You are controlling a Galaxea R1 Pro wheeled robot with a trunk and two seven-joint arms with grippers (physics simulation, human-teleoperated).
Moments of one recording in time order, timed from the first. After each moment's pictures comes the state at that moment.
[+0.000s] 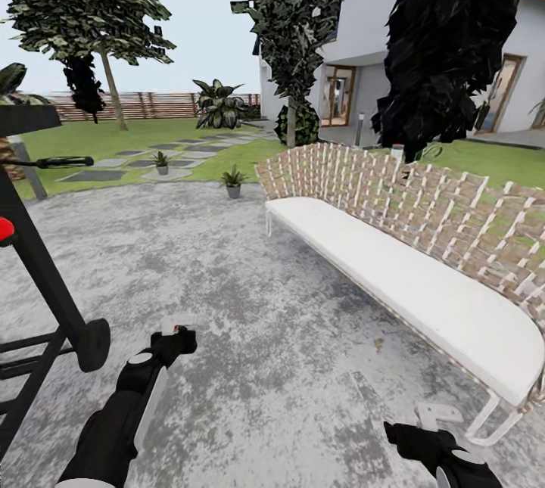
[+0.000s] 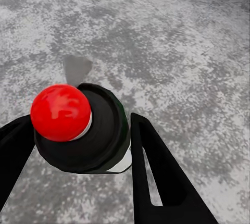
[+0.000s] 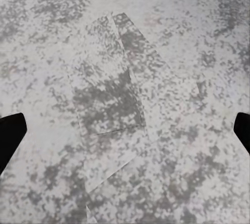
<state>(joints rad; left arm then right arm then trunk) -0.41 -0.04 0.06 -1.21 -0.04 0.48 -0.02 0.00 -0.01 -0.15 -1.50 0.00 0.71 0.00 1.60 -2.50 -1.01</state>
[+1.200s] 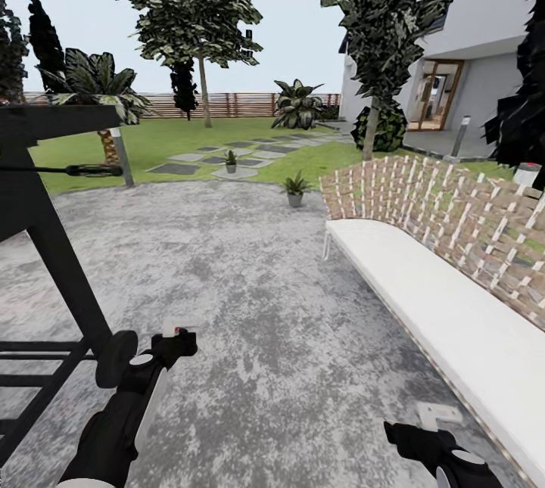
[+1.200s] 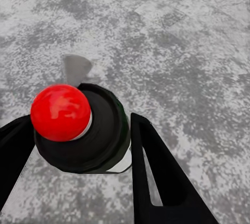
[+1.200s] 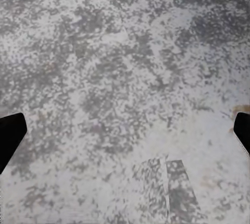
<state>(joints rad) -0.41 -0.04 0.06 -1.20 -0.04 0.48 -0.02 0.00 -0.01 -0.15 -1.50 0.00 0.71 0.00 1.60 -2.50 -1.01</state>
